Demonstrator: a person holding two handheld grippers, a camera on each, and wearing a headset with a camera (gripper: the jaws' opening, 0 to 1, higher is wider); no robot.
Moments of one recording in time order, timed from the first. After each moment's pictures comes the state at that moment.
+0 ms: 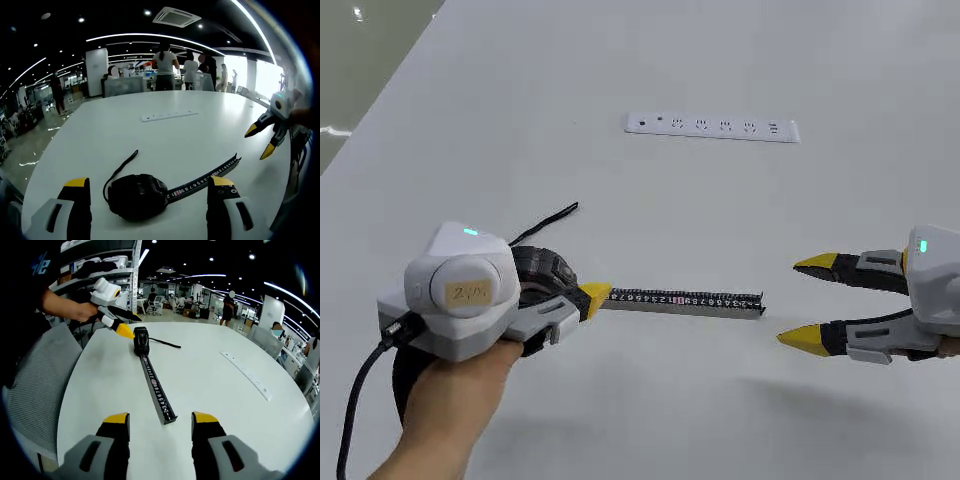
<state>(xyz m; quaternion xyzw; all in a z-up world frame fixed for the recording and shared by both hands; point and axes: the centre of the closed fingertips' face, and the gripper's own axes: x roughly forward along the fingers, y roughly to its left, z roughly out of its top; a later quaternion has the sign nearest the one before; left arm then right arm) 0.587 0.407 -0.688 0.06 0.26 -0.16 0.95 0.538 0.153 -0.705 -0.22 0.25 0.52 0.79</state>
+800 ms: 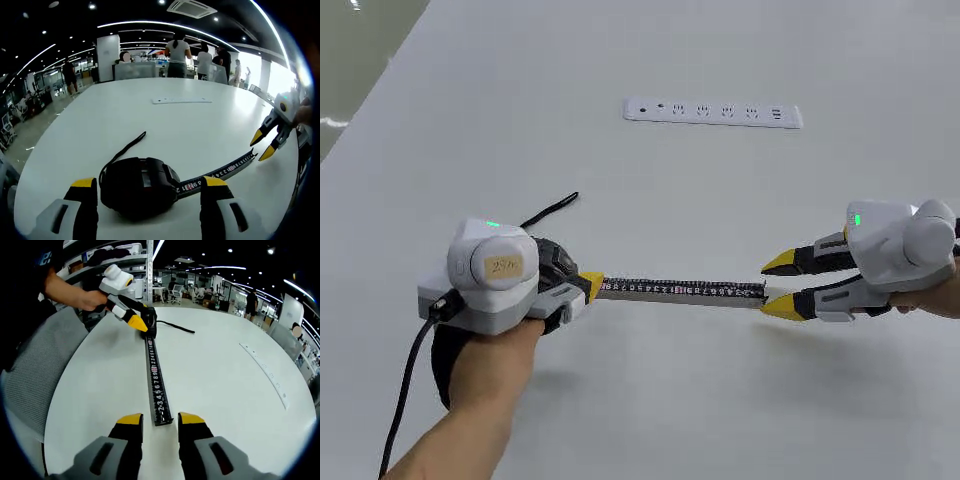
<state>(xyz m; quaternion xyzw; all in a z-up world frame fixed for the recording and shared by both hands) 0.596 0.415 -0.732 0.04 0.31 -0.11 0.94 0.560 0.169 -0.750 -0.25 0.28 0.57 0.73</state>
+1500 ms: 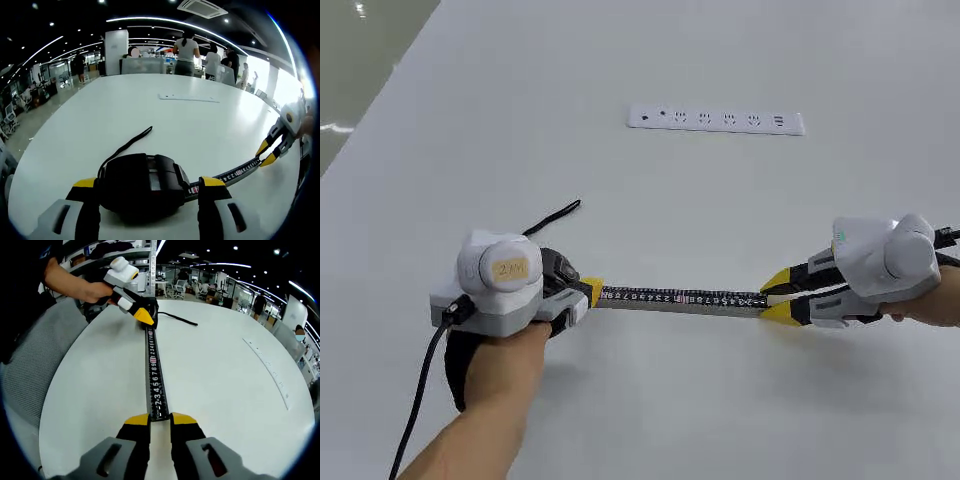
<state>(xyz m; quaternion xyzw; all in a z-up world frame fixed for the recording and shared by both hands) 0.604 0.419 -0.747 0.01 0.33 -0.08 0.94 0.561 0.165 -0.763 -0.27 0.29 0.58 0.71</state>
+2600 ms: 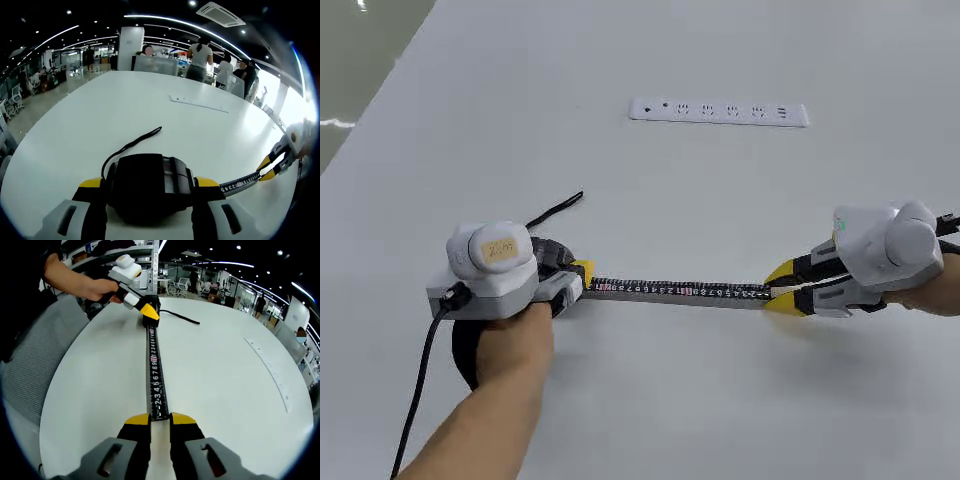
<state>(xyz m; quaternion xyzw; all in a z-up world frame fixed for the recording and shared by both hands) 0.602 0.426 -0.747 -0.05 0.33 -0.04 0.94 0.559 0.165 -0.764 -0.28 0.30 0.58 0.70</state>
